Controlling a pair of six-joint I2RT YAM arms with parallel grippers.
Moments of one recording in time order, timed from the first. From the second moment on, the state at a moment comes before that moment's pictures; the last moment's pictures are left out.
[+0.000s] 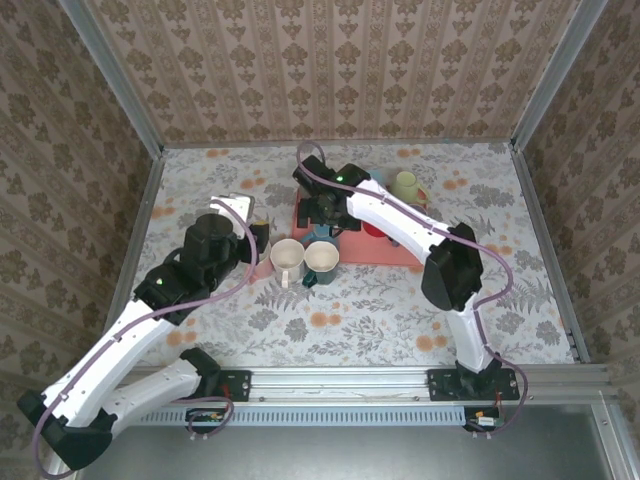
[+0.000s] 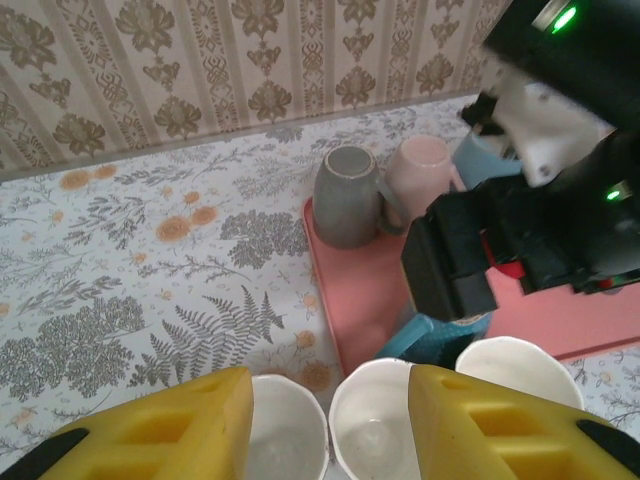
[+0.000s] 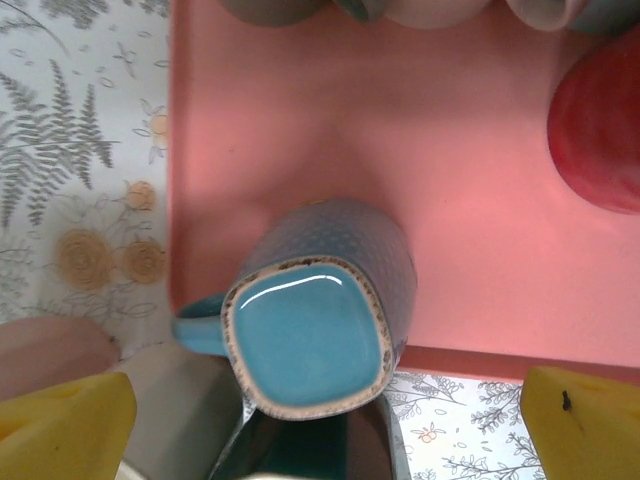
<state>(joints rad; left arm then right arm) -0.73 0.84 0.96 -0.57 -0.31 -0.18 0.73 2.12 2.04 -1.15 0.17 0.78</state>
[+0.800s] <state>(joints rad) -0.73 0.82 0.94 -0.54 -0.31 -0.17 0.70 2.30 2.11 -1.14 0.15 0.83</state>
